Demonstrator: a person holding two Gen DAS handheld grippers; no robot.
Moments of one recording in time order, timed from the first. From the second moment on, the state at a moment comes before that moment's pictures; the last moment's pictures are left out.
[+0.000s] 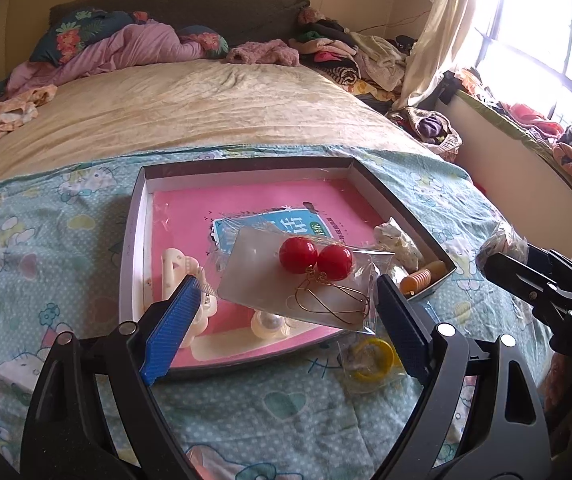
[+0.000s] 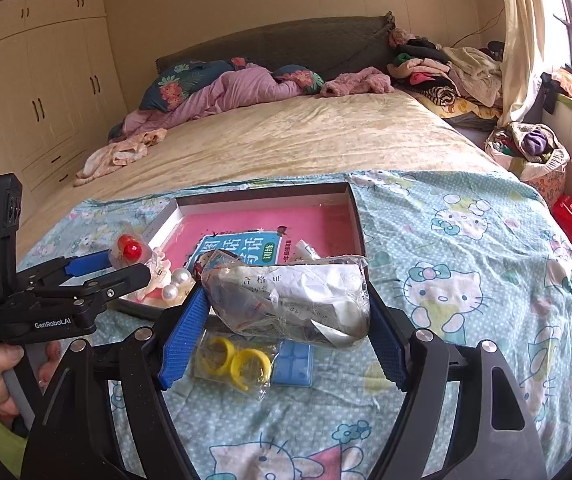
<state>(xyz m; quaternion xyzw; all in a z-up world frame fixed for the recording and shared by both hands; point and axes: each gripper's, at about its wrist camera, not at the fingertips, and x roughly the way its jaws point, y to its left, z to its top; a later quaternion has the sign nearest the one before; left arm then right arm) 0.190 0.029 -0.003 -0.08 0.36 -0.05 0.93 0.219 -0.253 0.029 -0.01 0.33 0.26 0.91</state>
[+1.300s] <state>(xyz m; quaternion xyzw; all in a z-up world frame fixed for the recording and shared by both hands) 0.228 0.063 -0.037 -0.10 0.39 0.00 0.91 0.295 -0.216 -0.040 -0.05 0.40 0.25 0.88</state>
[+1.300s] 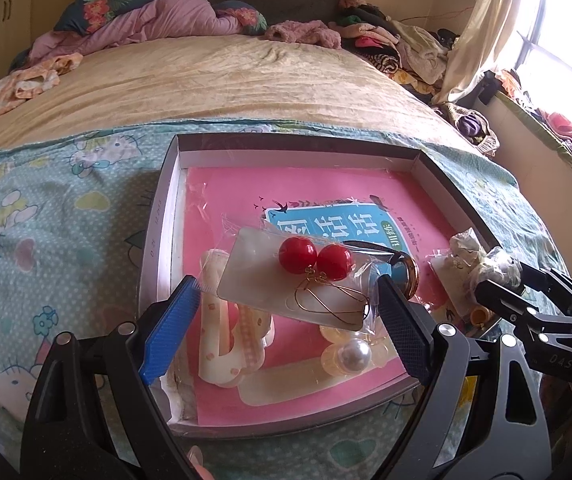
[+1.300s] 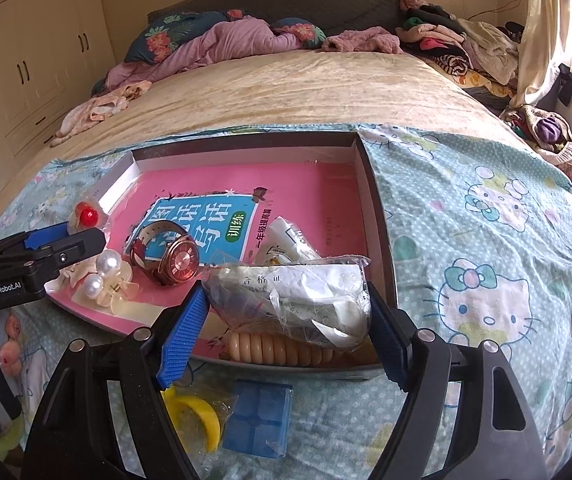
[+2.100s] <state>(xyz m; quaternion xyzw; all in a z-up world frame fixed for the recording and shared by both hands) 0.203 0.058 -0.020 -0.10 0.39 0.00 0.92 0.254 -0.254 0.001 0.00 0.36 0.24 0.90</state>
